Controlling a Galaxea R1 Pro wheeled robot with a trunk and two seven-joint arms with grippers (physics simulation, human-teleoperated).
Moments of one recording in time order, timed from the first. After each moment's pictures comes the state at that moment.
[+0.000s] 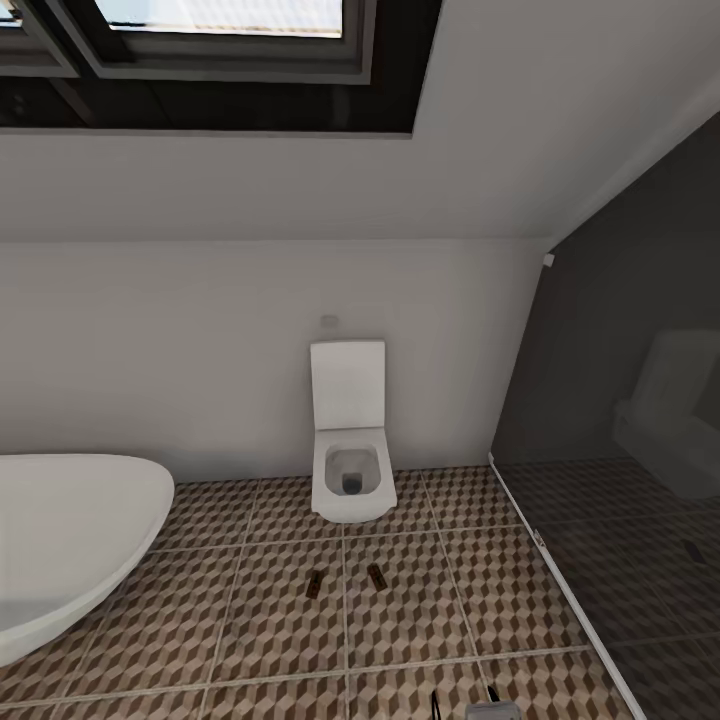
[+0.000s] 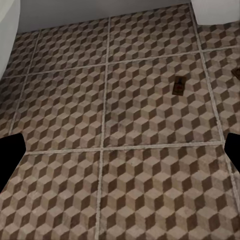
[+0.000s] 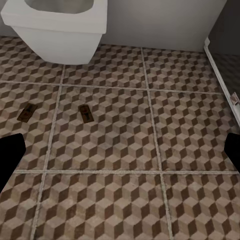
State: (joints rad) left arm -0.33 0.00 -0.20 0.07 0.07 -0.79 0.28; right arm -0.27 0.09 0.34 -0.14 -0.02 -0.75 -0.33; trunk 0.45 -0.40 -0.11
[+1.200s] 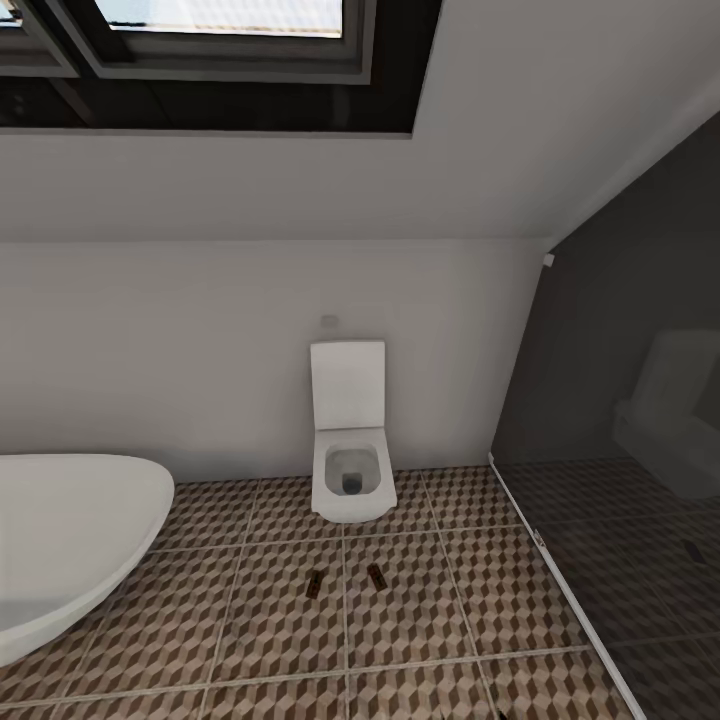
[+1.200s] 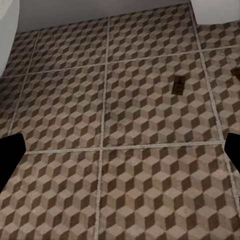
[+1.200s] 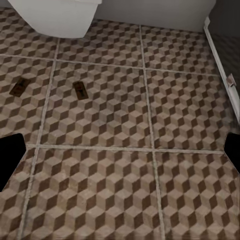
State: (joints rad) left arm -0.33 0.00 -0.20 0.07 0.07 -0.79 0.28; right arm -0.27 0.09 0.34 -0.06 -0.02 -0.74 -0.33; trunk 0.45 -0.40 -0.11
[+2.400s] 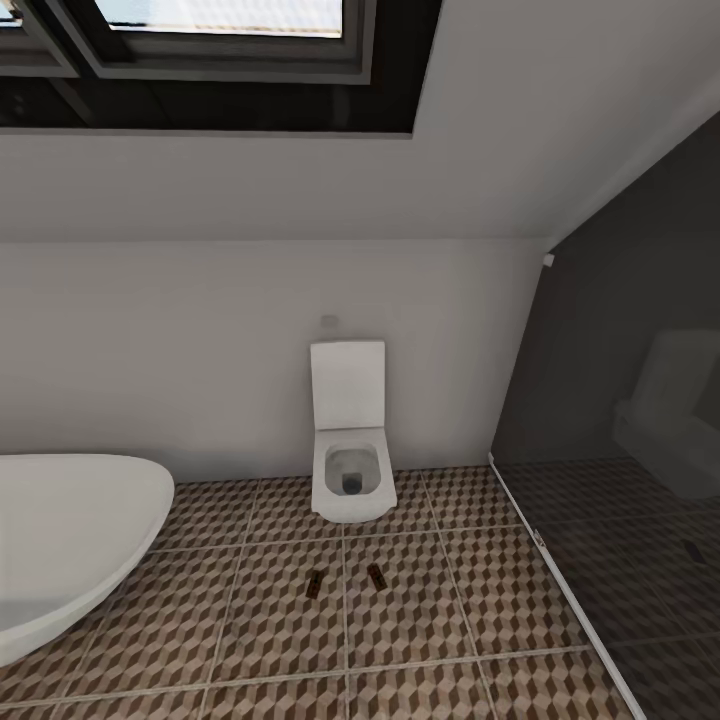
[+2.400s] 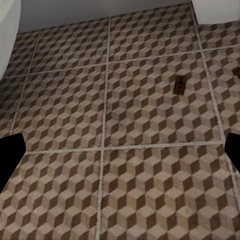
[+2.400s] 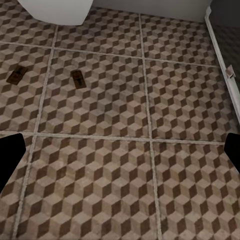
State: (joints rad) left arm -0.33 0.00 -0.20 0.07 0.07 -0.79 0.28; right arm -0.27 0.08 0.34 -0.02 -0.02 -0.74 -0.33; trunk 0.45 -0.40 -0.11
